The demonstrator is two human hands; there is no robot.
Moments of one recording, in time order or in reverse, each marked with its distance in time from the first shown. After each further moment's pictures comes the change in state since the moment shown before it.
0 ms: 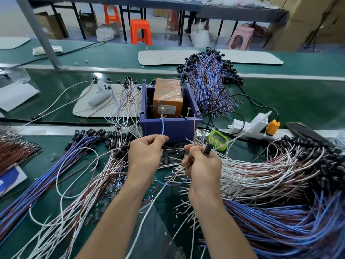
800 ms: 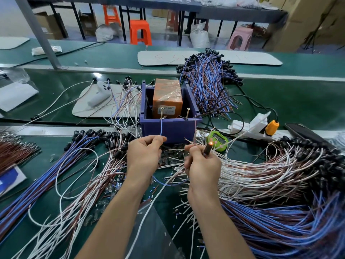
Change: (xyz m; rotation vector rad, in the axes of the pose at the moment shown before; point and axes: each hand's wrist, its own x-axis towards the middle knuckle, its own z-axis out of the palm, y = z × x) left_hand 0.002 0.000 -0.001 -0.022 0.006 -0.014; right_hand 0.001 0.004 0.003 -0.067 0.035 -0.069
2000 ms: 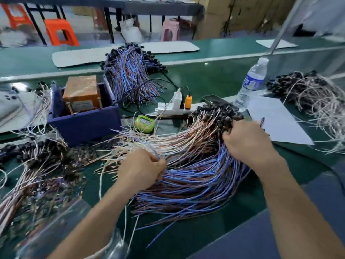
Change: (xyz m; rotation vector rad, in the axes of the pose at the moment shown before) left_hand -0.113 -0.004 0.104 1.035 -0.552 0.155; right_hand 0.030 -0.110 -0.269 -1.512 0.203 -0.145
